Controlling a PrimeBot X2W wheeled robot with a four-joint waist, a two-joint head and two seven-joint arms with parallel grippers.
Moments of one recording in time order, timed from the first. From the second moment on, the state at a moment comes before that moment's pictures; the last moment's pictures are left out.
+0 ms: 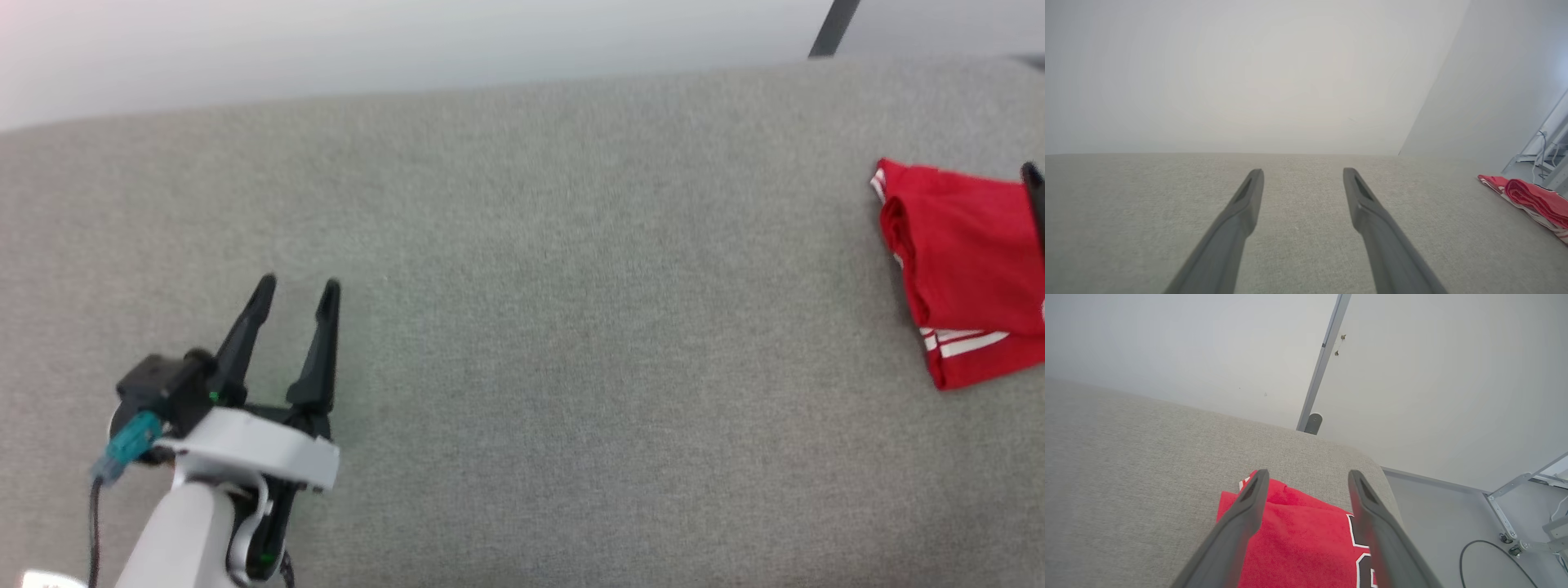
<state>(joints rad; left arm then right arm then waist) -0.32 0.29 -0.16 0.24 -0.47 -0.13 -0.26 -0.88 -0.63 0.53 0.88 0.55 0.13 -0.17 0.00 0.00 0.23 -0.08</state>
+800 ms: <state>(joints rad) -0.01 0.27 0.04 0.18 -0.45 -0.12 -0.26 -0.30 -0.45 0.11 0.46 0.34 0.13 -0.26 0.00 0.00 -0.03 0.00</state>
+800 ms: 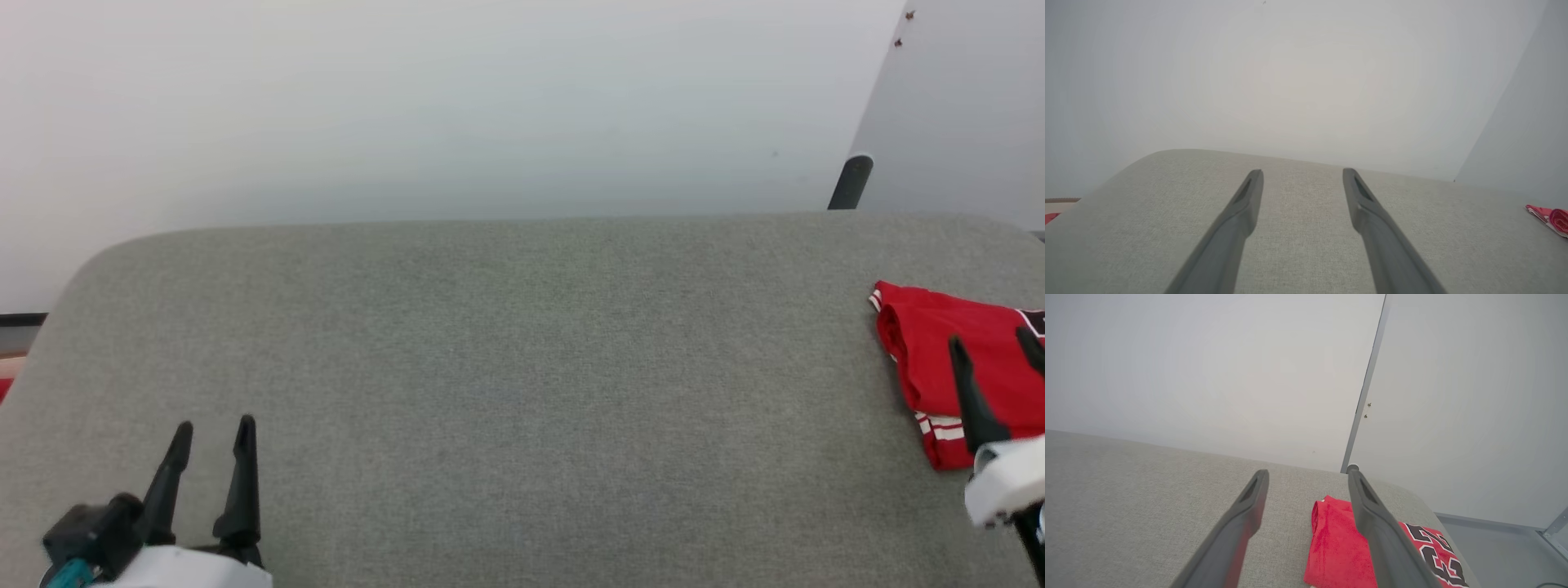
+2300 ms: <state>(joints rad) 0.10 0.28 0.03 0.12 -0.44 -0.13 -0.26 0.11 -0.24 -0.11 0.06 0.21 0.13 -0.12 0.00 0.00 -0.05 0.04</state>
